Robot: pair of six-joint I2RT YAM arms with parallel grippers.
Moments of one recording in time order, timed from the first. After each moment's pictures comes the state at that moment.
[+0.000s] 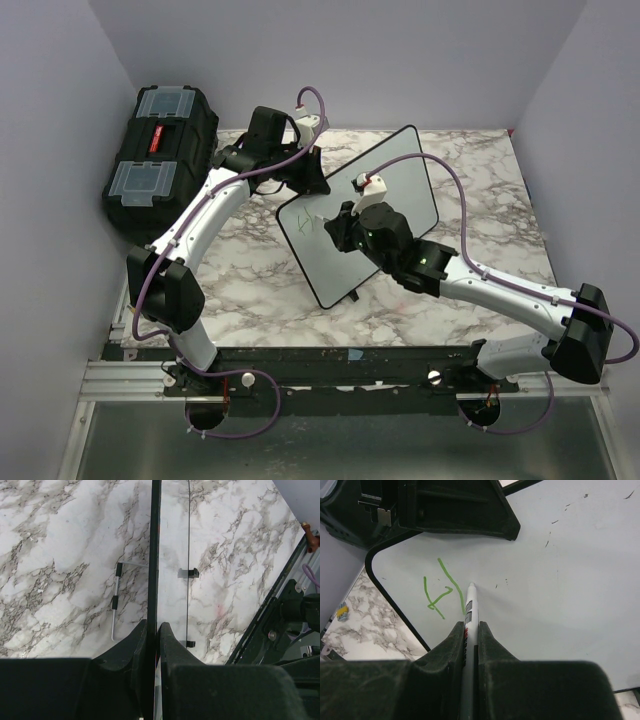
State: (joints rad) left arm -0.41 1.69 1.67 -0.66 0.59 -0.07; right arm 0.99 1.32 1.06 -0.07 0.40 0.45
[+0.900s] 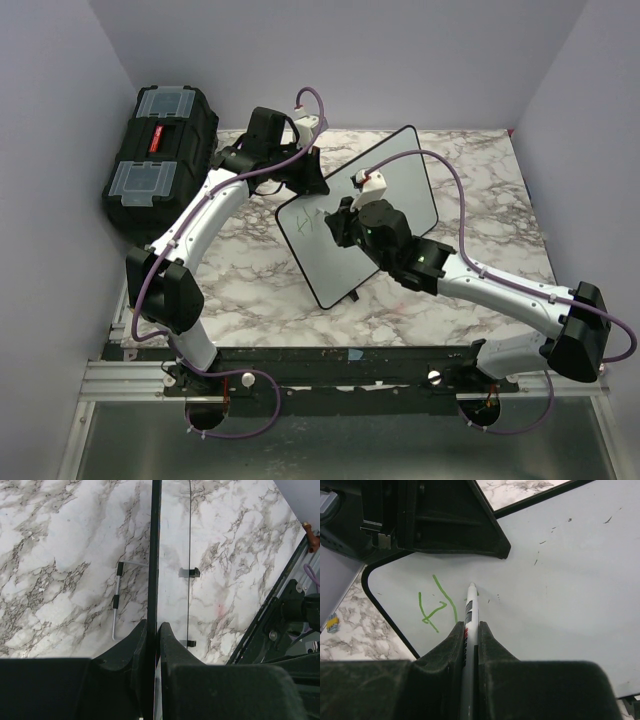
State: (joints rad) left arm -0.41 1.68 1.66 -0.66 0.59 -0.07; right arm 0.99 1.34 1.08 -0.04 0.44 0.41
